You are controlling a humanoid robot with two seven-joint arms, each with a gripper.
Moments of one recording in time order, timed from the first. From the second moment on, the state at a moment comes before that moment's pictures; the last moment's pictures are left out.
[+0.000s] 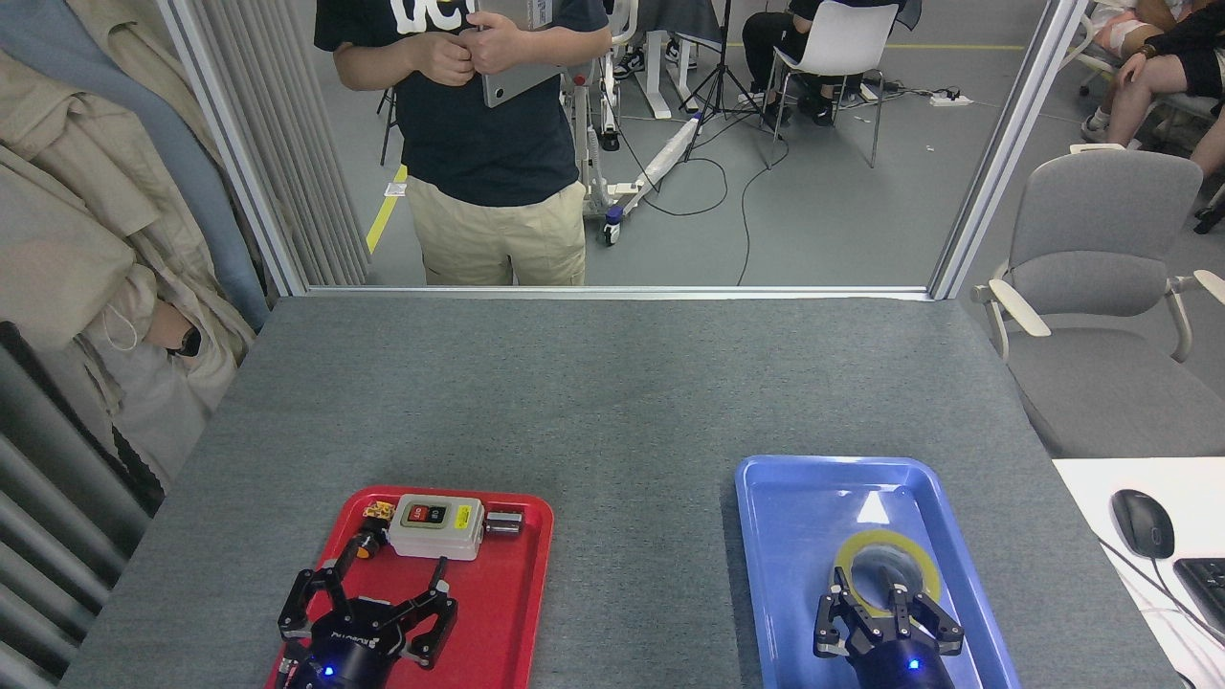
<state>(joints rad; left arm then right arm) 0.07 0.17 -0.16 -1.61 -1.49 0.04 0.00 0.08 -0.07 0.09 -1.56 1.50 0.13 0.29</state>
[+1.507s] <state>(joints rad) 0.00 0.18 -0.12 -1.50 -1.19 -0.02 0.17 0.09 -0.06 0.06 -1.58 1.42 0.04 -0.11</state>
